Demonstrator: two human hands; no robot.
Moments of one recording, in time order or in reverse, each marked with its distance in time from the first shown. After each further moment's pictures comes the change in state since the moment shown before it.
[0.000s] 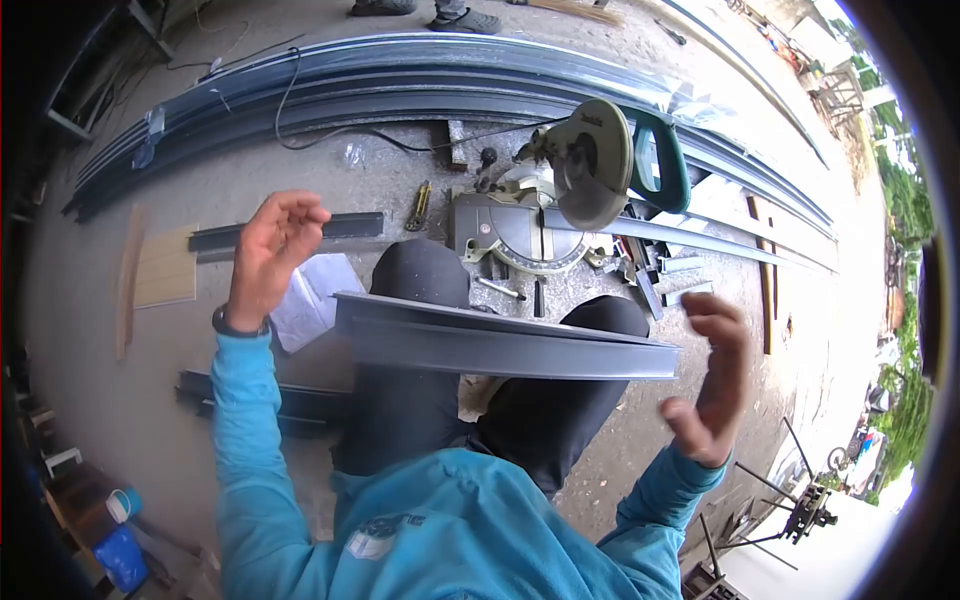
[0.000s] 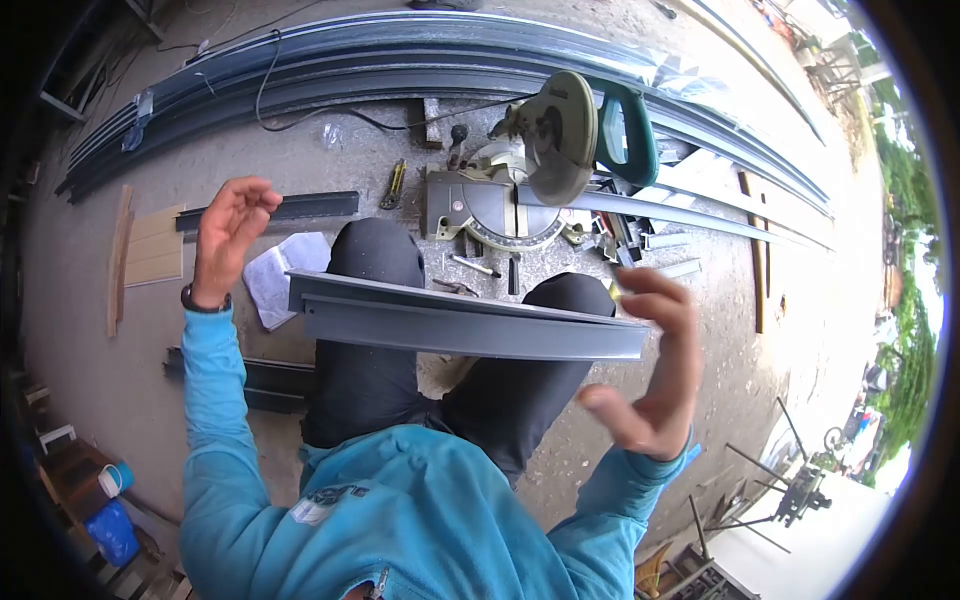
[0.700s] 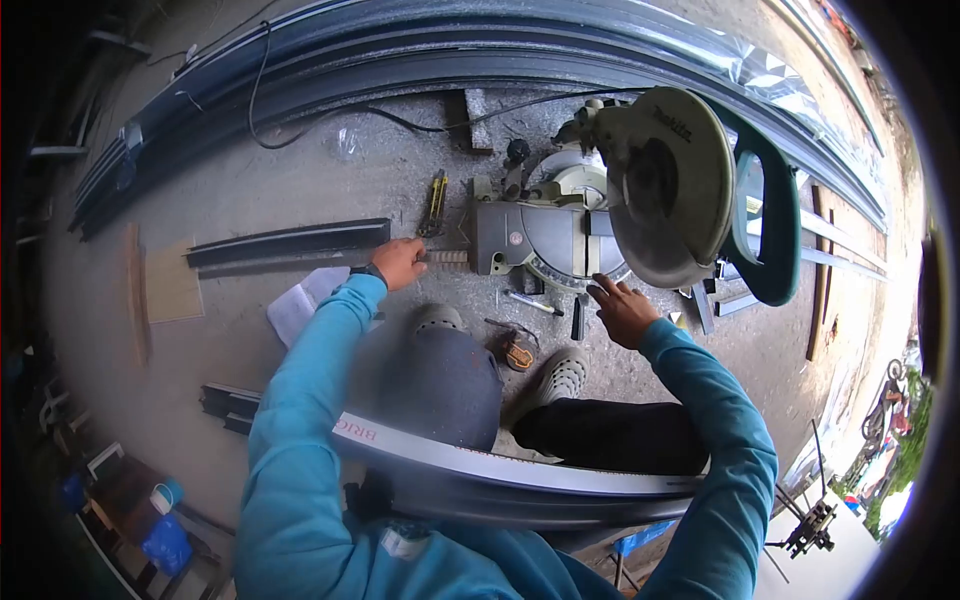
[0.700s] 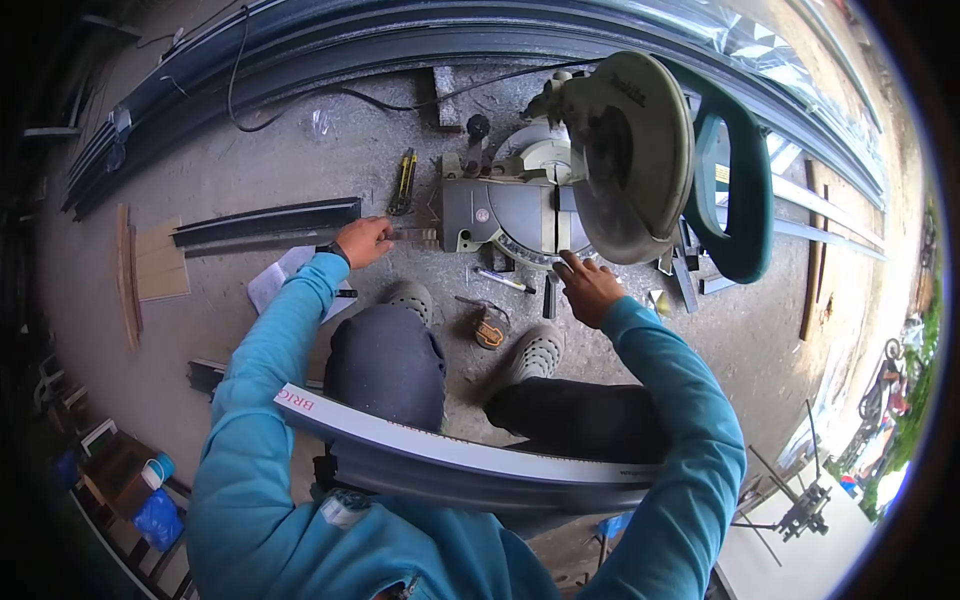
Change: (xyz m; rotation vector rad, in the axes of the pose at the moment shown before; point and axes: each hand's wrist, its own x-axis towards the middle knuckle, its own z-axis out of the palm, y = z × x) left_hand 0.076 -0.356 0.114 0.802 -0.669 -0.356; right_hand 0.042 0.372 0.192 -0.577 -1.065 0.106
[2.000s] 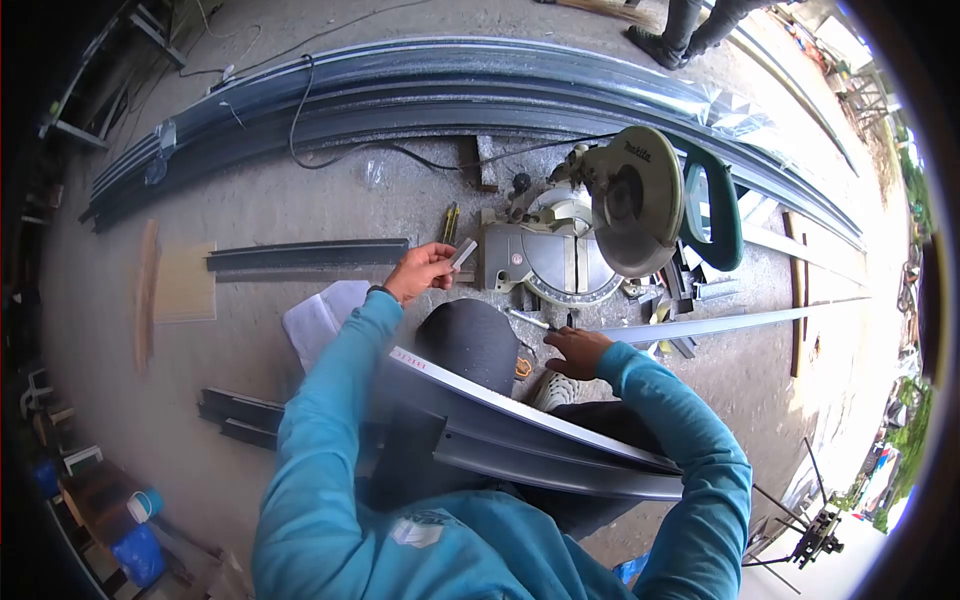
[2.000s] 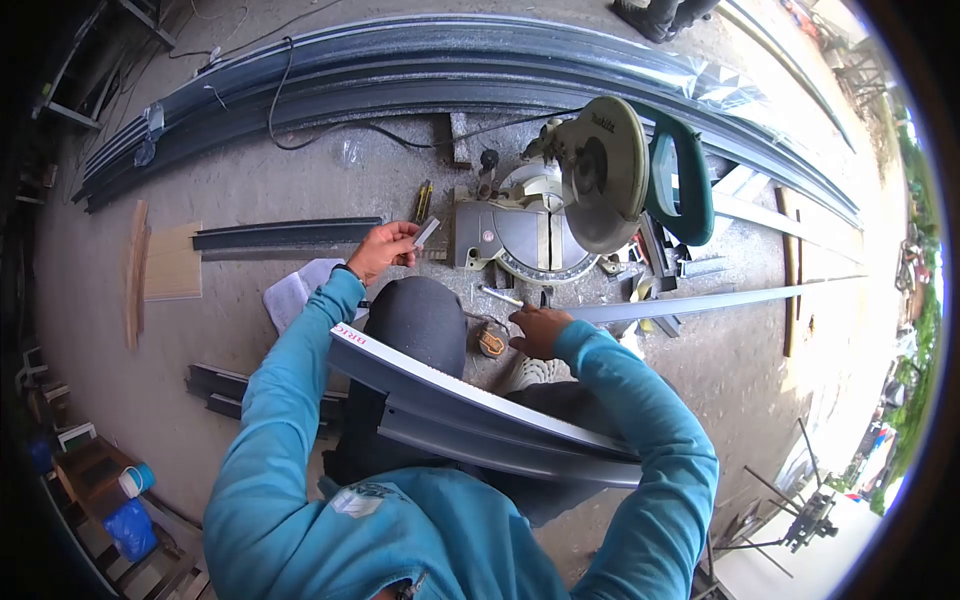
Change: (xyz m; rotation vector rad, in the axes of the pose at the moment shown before) left_hand -0.051 0.068 -0.046 -1.339 0.023 -0.036; right_hand -0.031 -0.114 -0.032 0.201 -0.173 -0.054
